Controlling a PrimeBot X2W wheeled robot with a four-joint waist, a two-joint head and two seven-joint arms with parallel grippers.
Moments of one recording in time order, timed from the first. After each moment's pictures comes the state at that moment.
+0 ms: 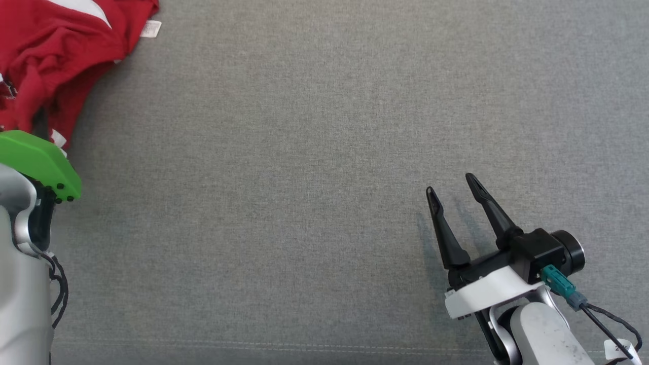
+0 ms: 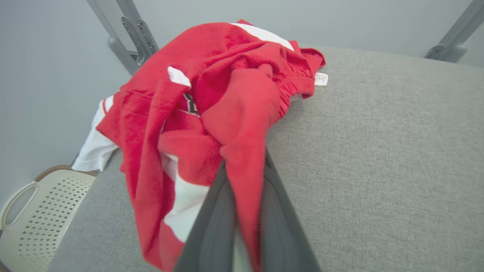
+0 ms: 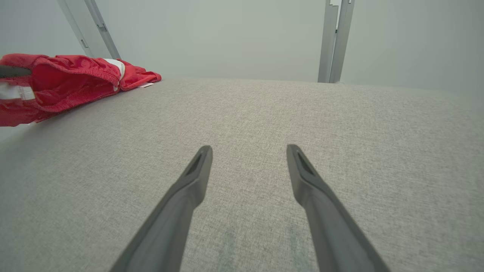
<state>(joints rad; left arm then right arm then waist) -0.66 0.32 0.05 0.56 -0.33 -0.08 0.25 -0.16 -0.08 0.21 0.09 0.10 0.13 -0.26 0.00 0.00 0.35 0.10</state>
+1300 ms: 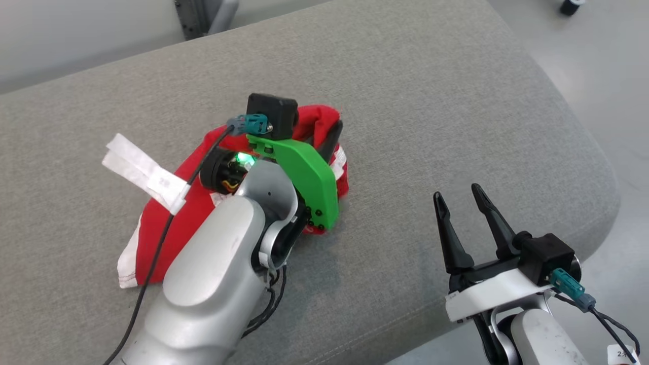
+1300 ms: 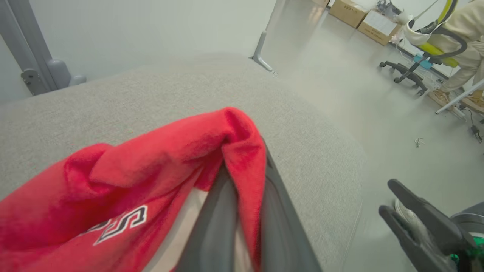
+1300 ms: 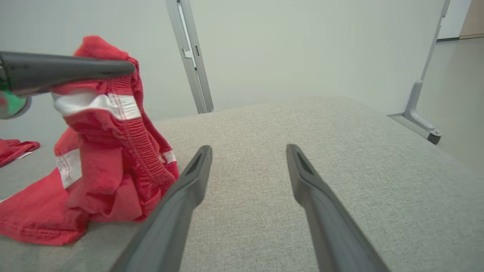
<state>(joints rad) -0.67 0.05 -0.59 0.26 -0.62 0.05 0.35 -0.13 -0.05 0.18 0.11 0.21 0.13 -0.26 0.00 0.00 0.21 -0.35</state>
